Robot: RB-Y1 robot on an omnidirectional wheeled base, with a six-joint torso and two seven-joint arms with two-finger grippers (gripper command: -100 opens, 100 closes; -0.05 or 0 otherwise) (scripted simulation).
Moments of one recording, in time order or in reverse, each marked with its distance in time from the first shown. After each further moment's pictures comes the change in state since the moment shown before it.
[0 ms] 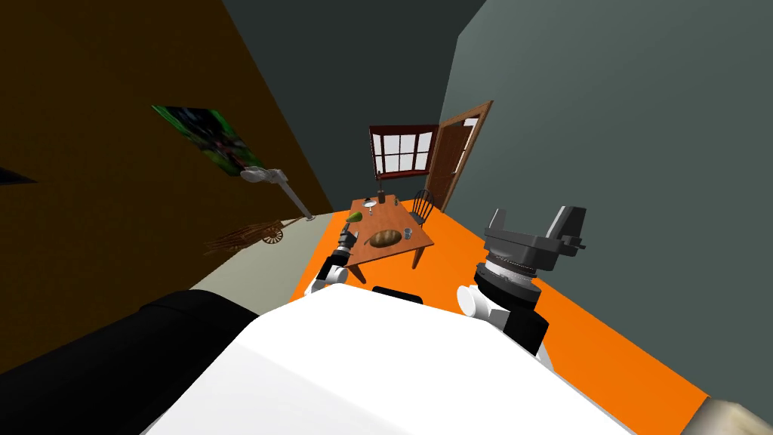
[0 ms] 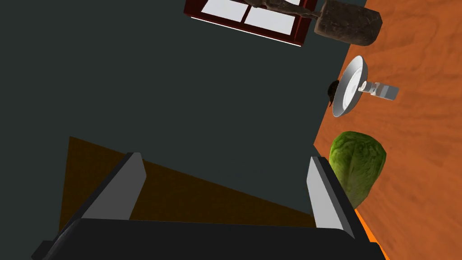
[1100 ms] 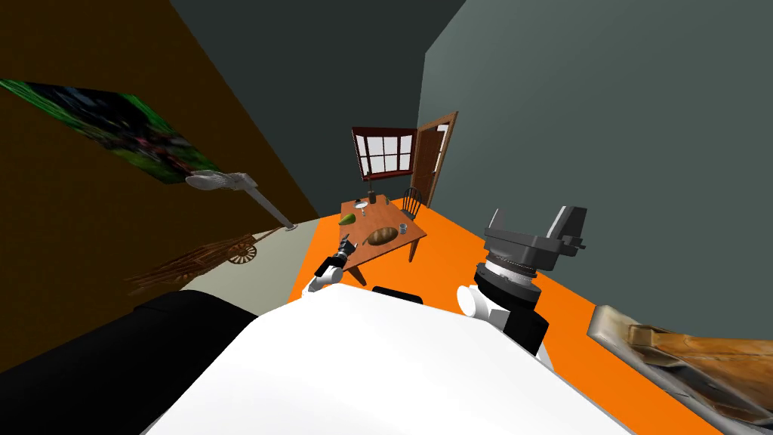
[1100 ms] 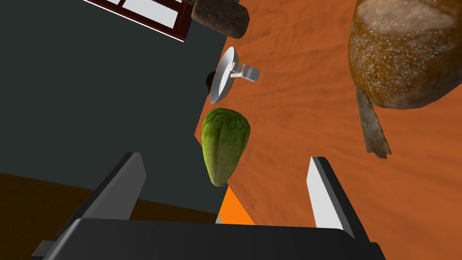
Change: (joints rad) left arm -0.060 0.127 0.003 0.260 0.312 0.151 0.061; right arm 0.000 0.000 0.000 0.000 0.000 0.000 0.000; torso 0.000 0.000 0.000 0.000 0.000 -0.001
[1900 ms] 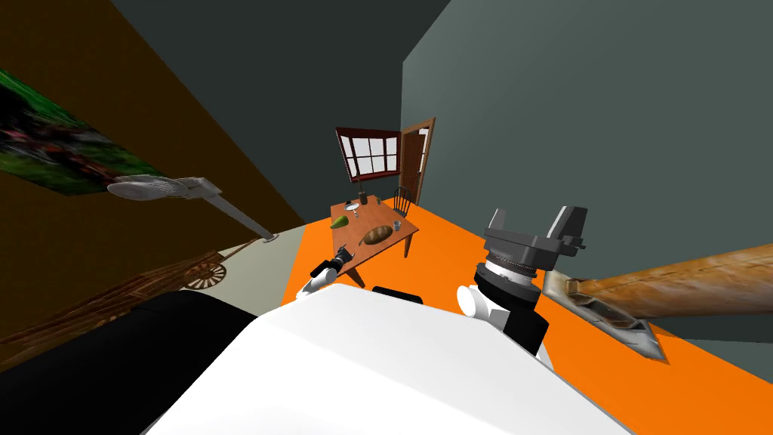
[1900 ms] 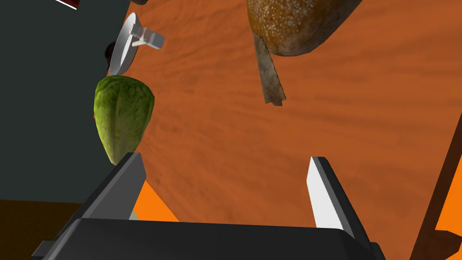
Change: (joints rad) left arm -0.026 0.086 -0.004 0.193 0.246 0.139 0.039; right arm 0.000 0.000 0.000 0.000 0.000 0.000 0.000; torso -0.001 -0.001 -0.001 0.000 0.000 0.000
